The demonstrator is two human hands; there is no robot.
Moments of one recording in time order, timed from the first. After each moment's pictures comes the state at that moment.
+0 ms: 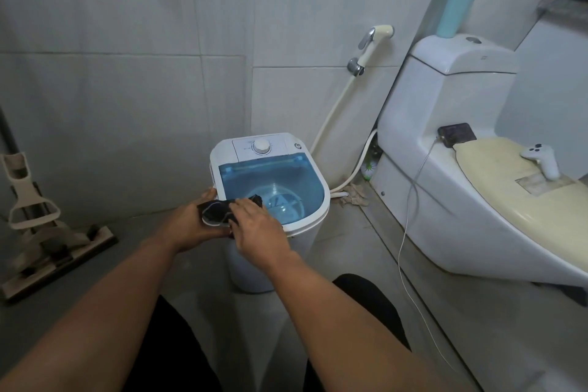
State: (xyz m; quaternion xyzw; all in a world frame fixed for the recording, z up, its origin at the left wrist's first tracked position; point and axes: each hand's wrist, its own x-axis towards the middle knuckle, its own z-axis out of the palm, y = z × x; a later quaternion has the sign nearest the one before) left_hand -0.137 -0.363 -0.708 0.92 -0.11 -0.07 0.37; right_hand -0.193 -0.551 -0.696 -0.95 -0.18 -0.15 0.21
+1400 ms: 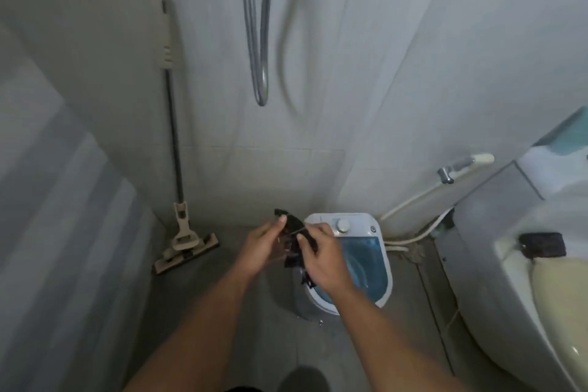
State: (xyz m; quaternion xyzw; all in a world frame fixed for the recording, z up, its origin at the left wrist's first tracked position) left_hand -0.126 -0.323 -0.421 0.58 0.24 -0.15 0.76; right_hand -0.124 -0.478 -0.433 -0.88 -0.09 0.02 0.46
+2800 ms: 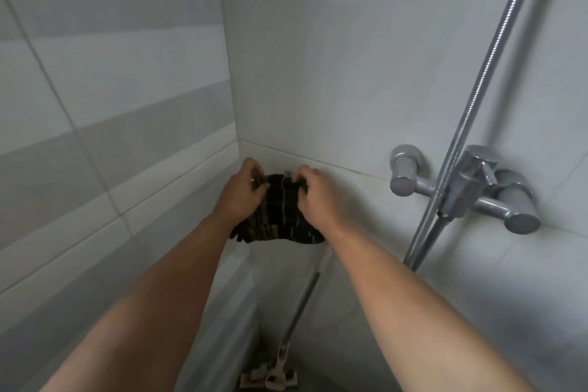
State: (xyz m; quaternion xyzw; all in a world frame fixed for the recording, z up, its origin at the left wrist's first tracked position) left_hand -0.010 0.020 0.024 0.88 0.18 0.28 0.34; right_hand 0.091 -0.144 0.034 -0.83 -0.42 -0.10 0.35
